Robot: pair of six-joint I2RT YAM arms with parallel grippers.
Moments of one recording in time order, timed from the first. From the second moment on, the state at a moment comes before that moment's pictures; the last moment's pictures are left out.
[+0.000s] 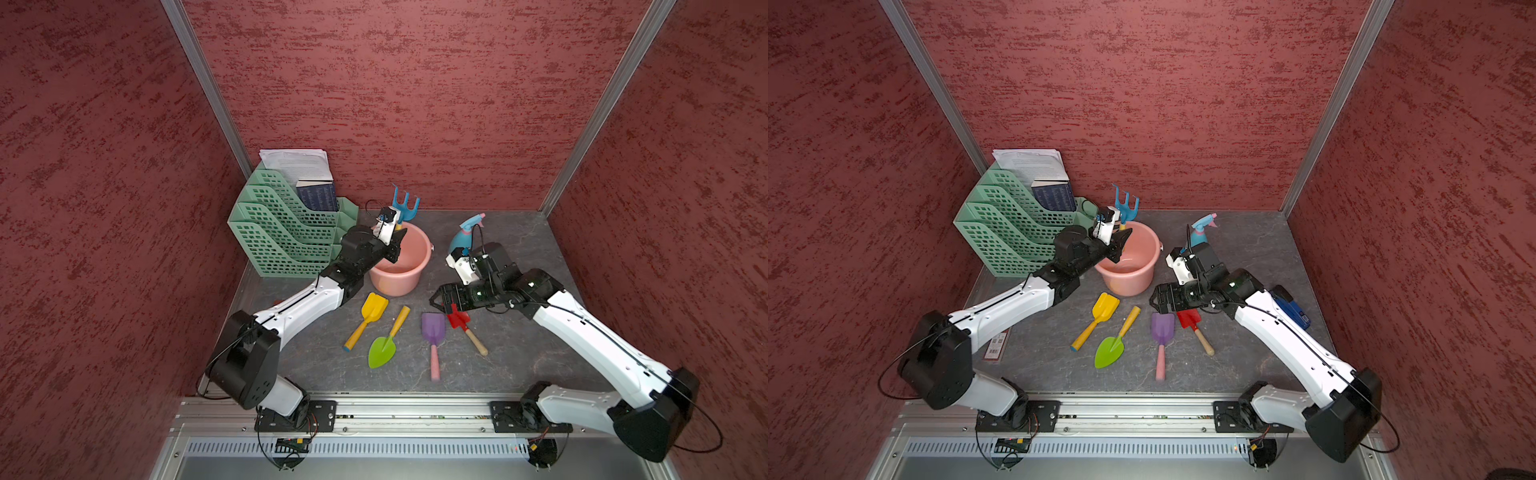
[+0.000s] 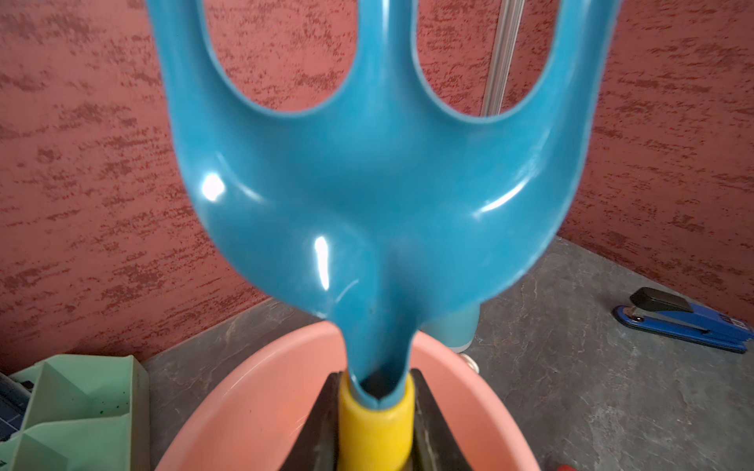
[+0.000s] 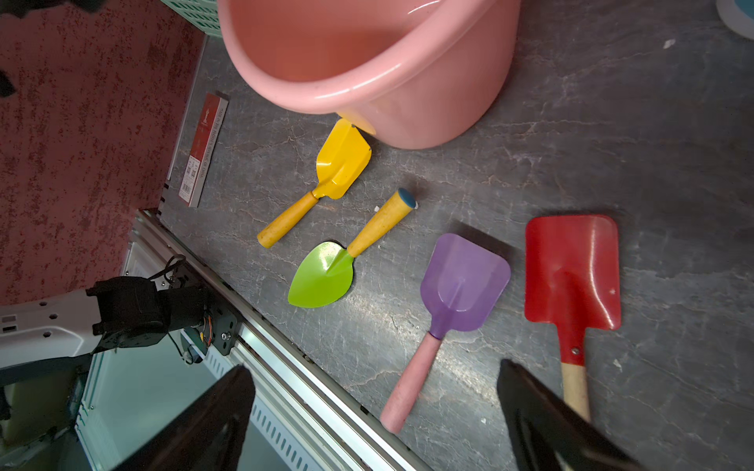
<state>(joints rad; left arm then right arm) -0.54 1.54 1.03 0.36 0.10 0.01 0.60 1.22 1.18 -0.88 -0.33 0.40</state>
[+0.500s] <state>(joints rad) -0.53 1.75 1.04 0.51 0.09 -0.07 0.60 1.22 1.17 -0.88 -0.33 0.40</state>
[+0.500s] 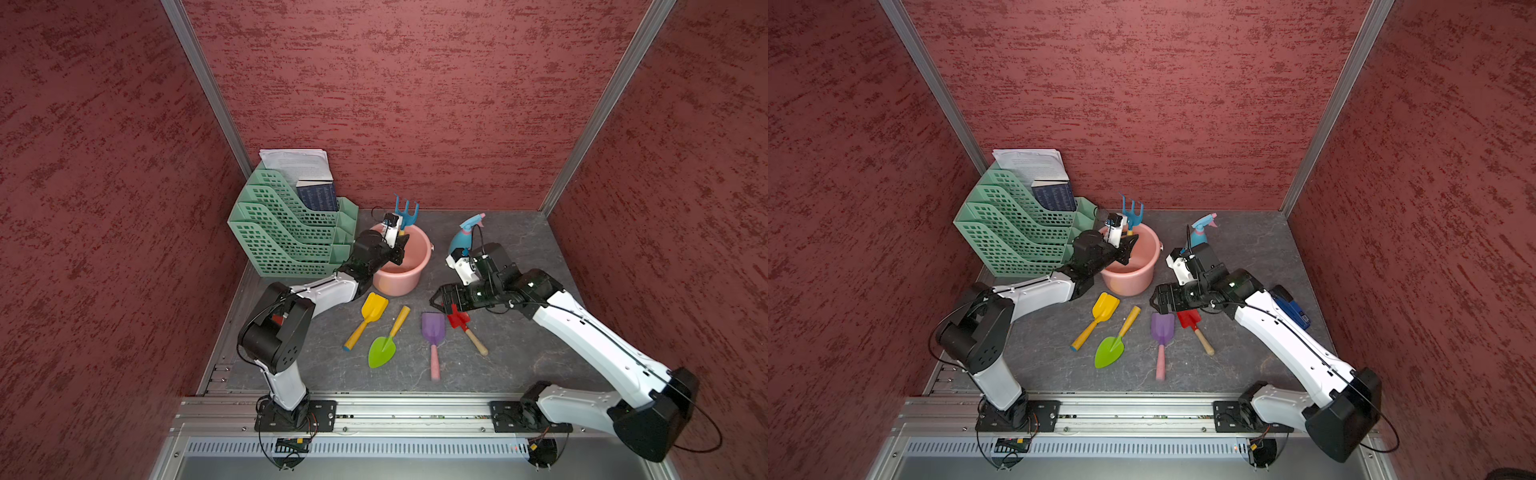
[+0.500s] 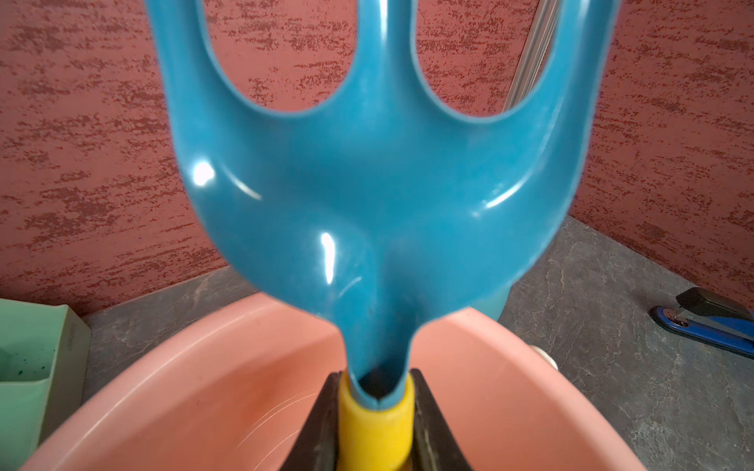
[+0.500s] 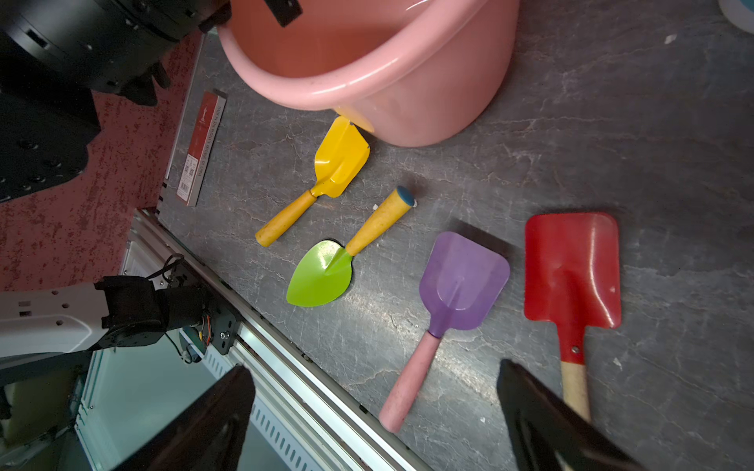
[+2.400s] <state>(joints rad) -0.70 1.03 0.77 0.02 0.02 -0.25 0.55 1.44 0.88 -0.87 -0.06 0.46</state>
